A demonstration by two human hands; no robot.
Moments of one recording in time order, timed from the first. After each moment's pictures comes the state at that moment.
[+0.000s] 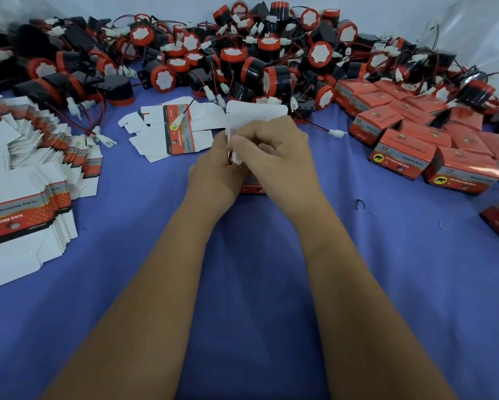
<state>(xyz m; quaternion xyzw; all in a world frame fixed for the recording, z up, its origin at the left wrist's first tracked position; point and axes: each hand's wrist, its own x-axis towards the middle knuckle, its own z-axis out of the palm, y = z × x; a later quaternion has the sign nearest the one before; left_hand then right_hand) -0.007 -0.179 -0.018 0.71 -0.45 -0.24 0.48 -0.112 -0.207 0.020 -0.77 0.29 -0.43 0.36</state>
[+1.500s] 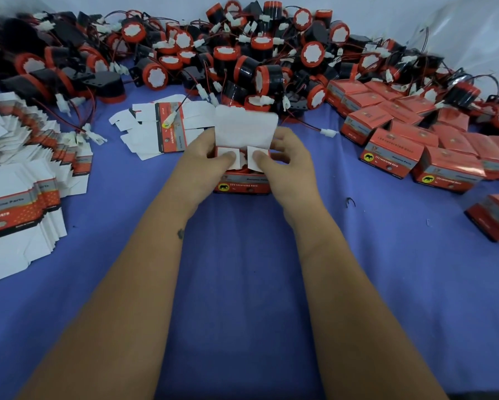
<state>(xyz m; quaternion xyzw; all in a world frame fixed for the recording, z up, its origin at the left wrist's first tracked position) 0.014 -0.182 -0.021 0.62 -0.45 -0.32 0.55 -0.124 -0.232 -0.015 -0.66 0.40 -0.44 0.47</state>
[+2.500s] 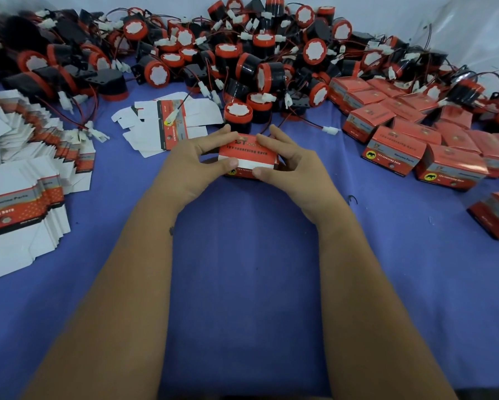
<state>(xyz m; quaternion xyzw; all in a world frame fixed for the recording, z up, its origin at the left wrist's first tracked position) 0.034 -0.175 -0.029 0.60 -0.53 -0.29 0.53 -0.152 -0.248 -0.022 -0.72 0.33 -0.32 0.52</state>
